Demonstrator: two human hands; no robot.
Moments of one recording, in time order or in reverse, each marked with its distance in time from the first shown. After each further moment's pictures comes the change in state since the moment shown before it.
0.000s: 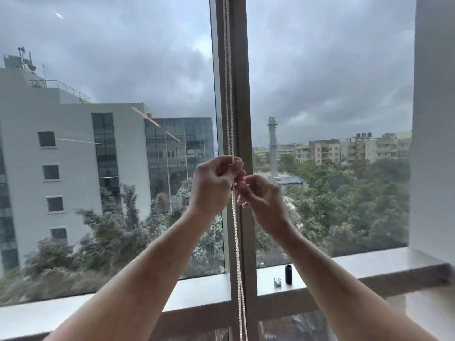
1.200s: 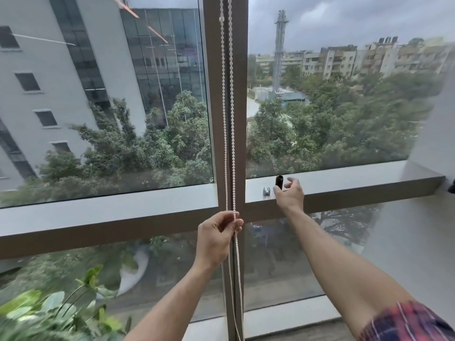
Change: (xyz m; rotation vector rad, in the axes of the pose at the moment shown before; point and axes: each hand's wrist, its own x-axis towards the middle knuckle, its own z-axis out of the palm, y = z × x) left_hand -0.231 -0.208 0.055 -0.058 0.003 -0.575; right_hand -0.137 0.288 -0.035 -0.384 0.210 0.883
